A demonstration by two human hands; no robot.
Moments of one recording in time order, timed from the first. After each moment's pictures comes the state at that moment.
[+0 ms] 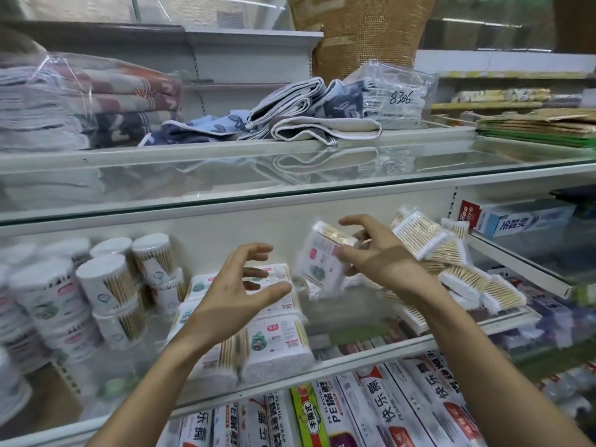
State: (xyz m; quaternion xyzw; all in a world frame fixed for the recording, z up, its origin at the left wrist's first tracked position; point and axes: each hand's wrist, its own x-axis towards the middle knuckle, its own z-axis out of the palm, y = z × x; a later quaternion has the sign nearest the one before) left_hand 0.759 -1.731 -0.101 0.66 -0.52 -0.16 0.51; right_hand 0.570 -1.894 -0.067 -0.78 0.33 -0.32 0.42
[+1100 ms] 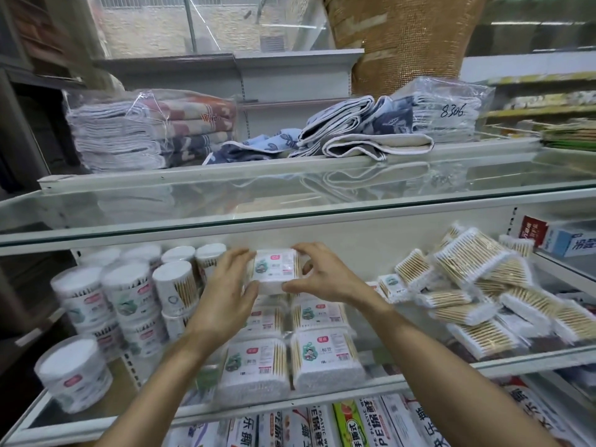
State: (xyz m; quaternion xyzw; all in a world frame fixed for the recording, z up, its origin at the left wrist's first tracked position) left_hand 0.827 -1.697 -0.102 0.76 -0.52 0.13 0.36; right_hand 0.708 -1.871 -0.095 -0.89 0.18 -0.23 0.34
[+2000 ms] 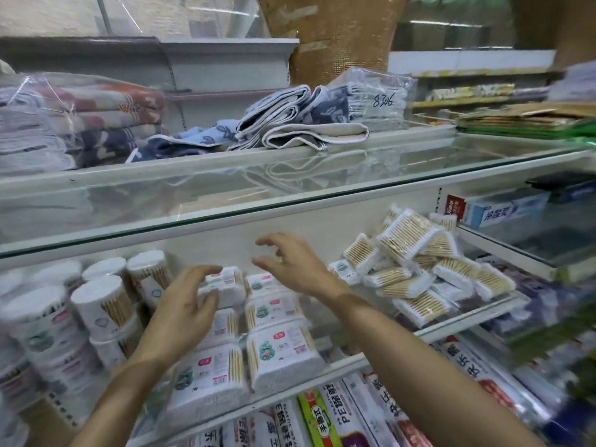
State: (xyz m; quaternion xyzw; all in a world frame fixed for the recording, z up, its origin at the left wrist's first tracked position) left_hand 0.823 -1.707 -0.111 0.76 -0.53 0.05 0.37; right_hand 0.691 -1.884 -0.100 -0.89 0.23 -0.30 0.26
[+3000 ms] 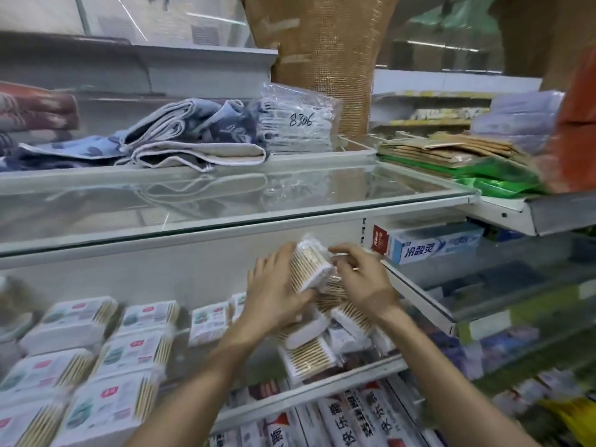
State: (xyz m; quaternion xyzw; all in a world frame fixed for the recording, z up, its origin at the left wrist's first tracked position) left_hand 0.600 -1.963 -0.111 0.73 -0.60 0.06 0.34; right_hand 0.444 -2.042 -0.099 -0.74 0.33 -0.42 0.41
